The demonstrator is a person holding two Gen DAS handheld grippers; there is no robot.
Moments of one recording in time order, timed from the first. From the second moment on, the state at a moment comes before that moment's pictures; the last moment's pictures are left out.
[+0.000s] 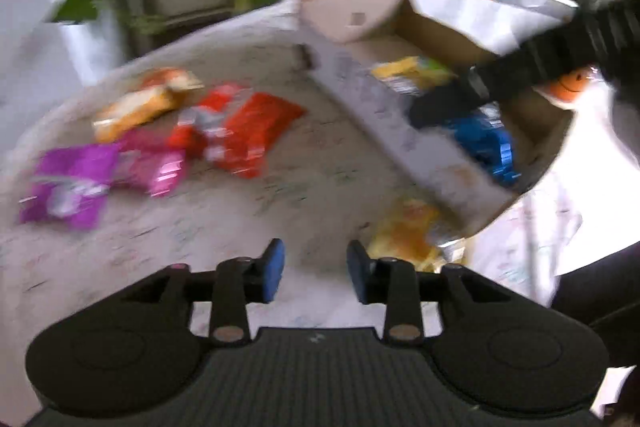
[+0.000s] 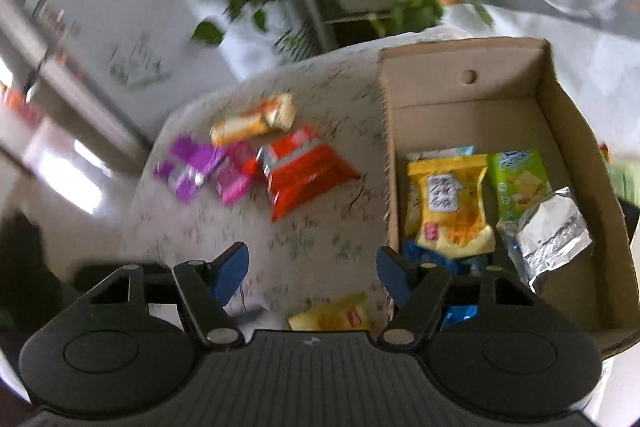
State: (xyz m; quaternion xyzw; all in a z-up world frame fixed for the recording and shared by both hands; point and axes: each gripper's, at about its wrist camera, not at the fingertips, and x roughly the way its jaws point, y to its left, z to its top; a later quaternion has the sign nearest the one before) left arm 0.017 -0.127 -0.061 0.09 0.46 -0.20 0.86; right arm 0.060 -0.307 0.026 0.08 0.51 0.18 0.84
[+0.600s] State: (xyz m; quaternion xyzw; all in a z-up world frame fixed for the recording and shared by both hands) left arm -0.002 -0.078 -0.031 0.00 0.45 -0.12 0.88; right arm -0.002 -0.262 -0.029 -0.04 0.48 0.11 0.87
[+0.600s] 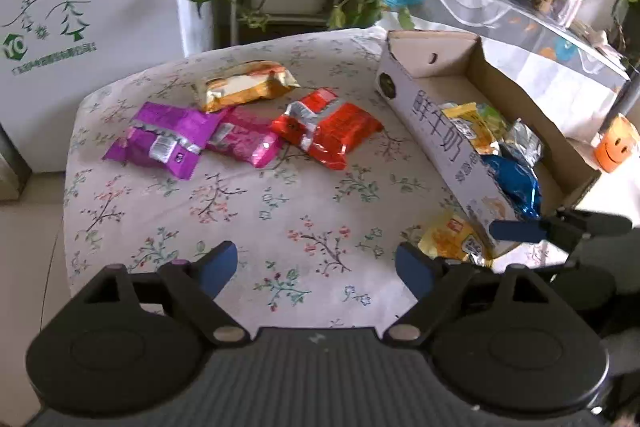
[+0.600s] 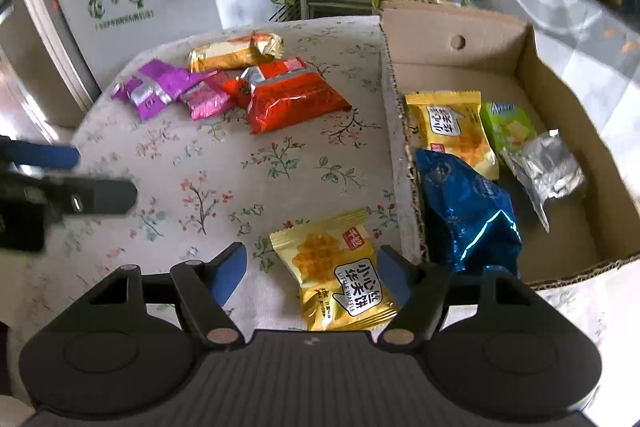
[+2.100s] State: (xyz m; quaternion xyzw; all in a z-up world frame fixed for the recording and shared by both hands) left arm 0.050 -0.026 0.004 -0.11 0.45 -0.02 0.89; right arm 0.002 -0.238 -0.036 -0.01 0.48 0.08 0.87
